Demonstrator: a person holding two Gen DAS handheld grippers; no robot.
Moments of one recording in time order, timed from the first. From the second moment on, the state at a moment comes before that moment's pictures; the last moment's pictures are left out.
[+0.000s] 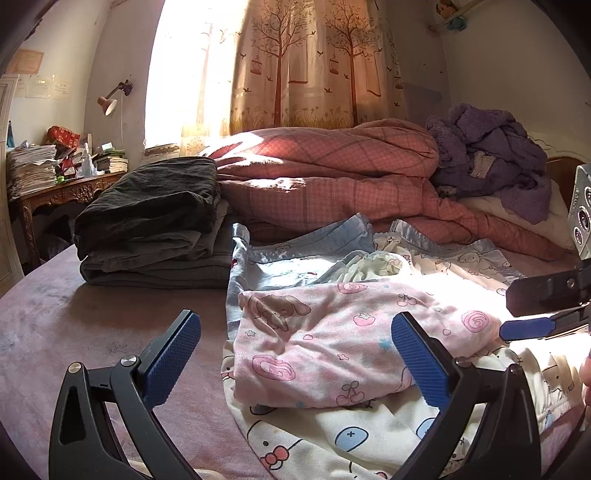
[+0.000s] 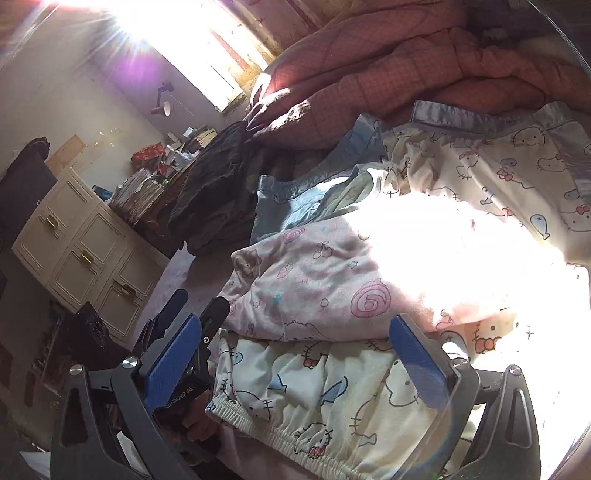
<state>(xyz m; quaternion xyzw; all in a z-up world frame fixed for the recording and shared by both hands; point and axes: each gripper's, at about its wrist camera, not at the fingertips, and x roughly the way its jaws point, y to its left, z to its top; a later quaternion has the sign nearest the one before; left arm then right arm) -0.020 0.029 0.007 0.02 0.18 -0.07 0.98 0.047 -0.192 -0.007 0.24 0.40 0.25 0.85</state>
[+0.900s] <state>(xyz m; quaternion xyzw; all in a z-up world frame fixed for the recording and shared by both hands) -0.022 0.067 0.032 -0.06 0.16 -0.05 0.98 0.107 -0.138 -0.037 0.23 0.49 0.21 0.81</state>
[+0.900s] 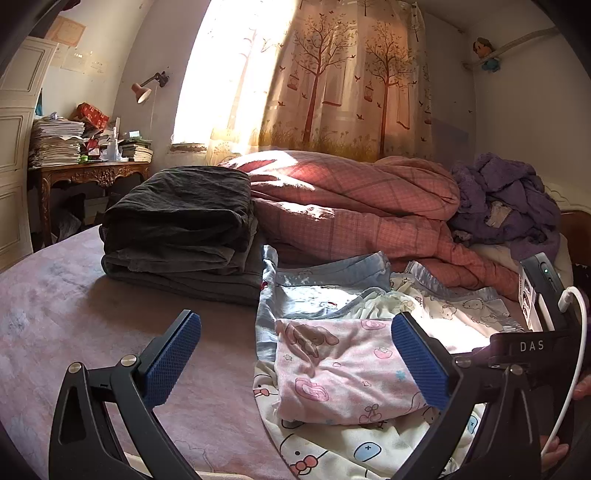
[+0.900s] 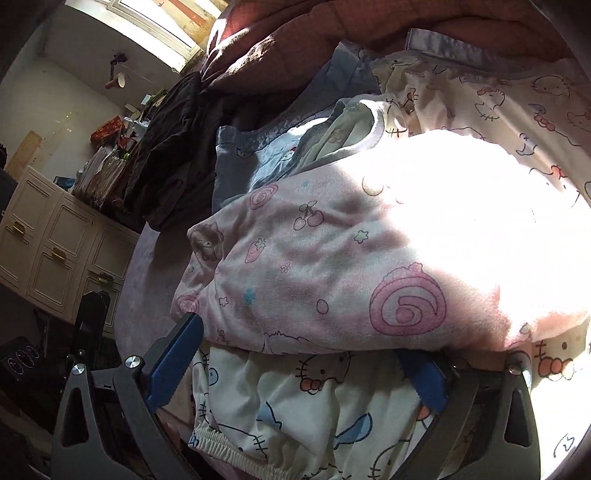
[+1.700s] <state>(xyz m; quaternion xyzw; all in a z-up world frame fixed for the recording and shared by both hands) -0.021 0.065 0.029 -0.06 0.18 -0.06 0.98 0.113 -0.149 -0.042 0.26 0.43 0.21 0.83</state>
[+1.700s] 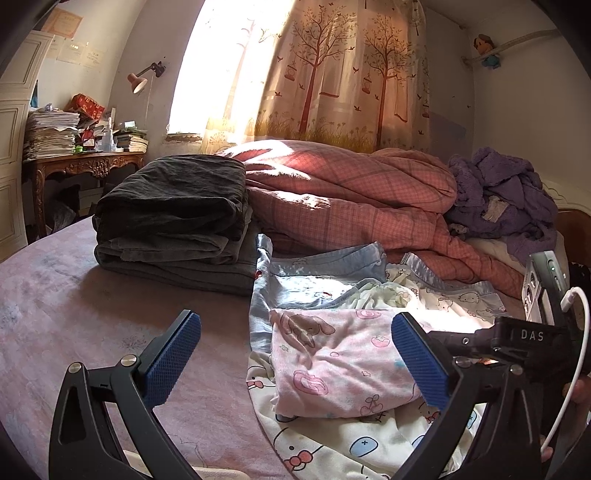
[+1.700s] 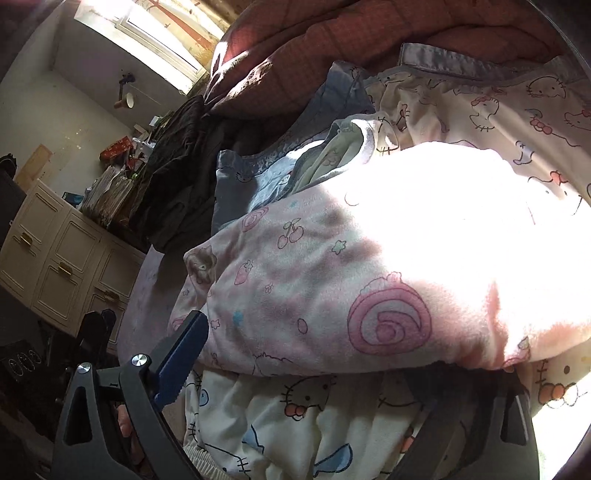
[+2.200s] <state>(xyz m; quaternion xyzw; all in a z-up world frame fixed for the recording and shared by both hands) -0.020 0.056 0.026 -0.05 0.19 -0.09 0.98 0.119 -0.155 -0.027 0.22 0.38 0.17 0.88</state>
